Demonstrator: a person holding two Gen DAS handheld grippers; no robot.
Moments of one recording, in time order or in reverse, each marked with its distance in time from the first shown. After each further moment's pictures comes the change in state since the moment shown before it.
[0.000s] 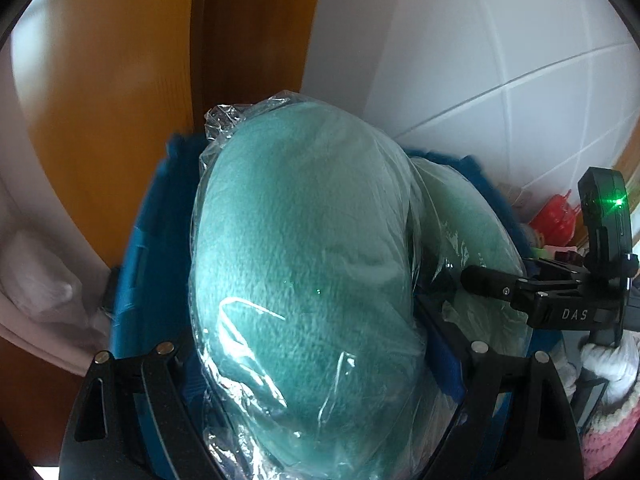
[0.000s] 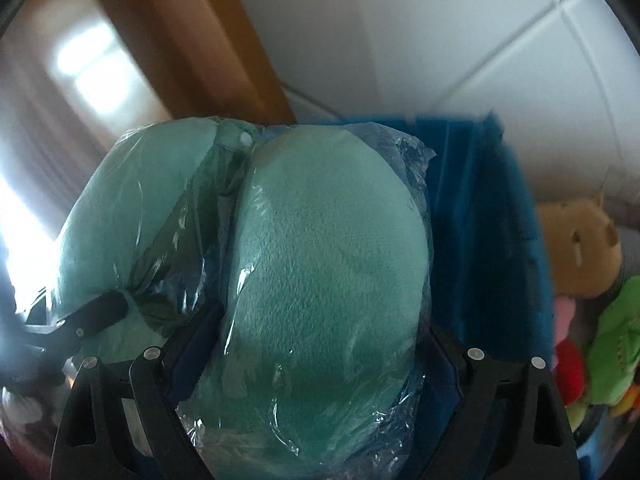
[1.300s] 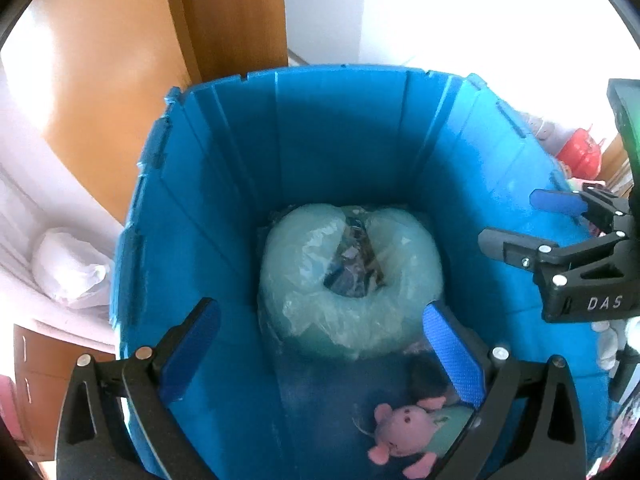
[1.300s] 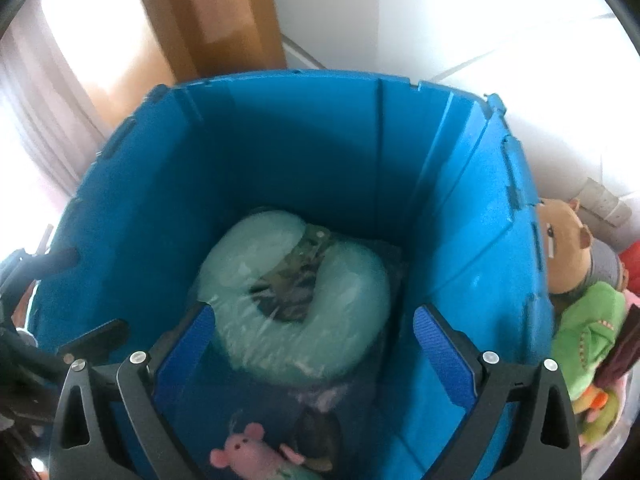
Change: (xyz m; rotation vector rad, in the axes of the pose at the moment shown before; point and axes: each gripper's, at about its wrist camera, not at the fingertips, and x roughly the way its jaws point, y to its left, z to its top) left arm -0.025 -0.037 -0.044 0.115 0.132 0.149; right arm -0.004 0.038 -0.030 -0.126 0.088 -0.171
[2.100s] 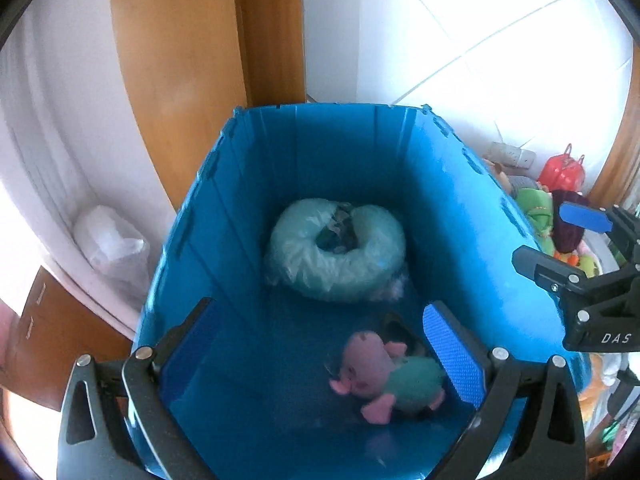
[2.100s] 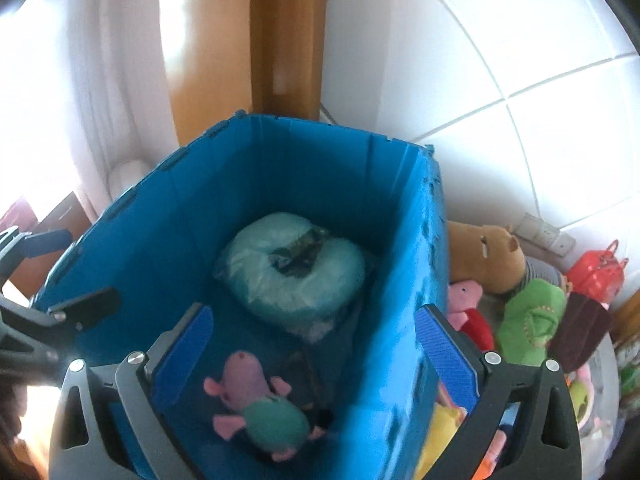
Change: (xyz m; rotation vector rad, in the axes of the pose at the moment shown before) left arm -0.139 -0.070 -0.170 -0.106 -0.228 0.092; right arm -0.158 0.032 -0.172 -0.161 -0.287 -0.076
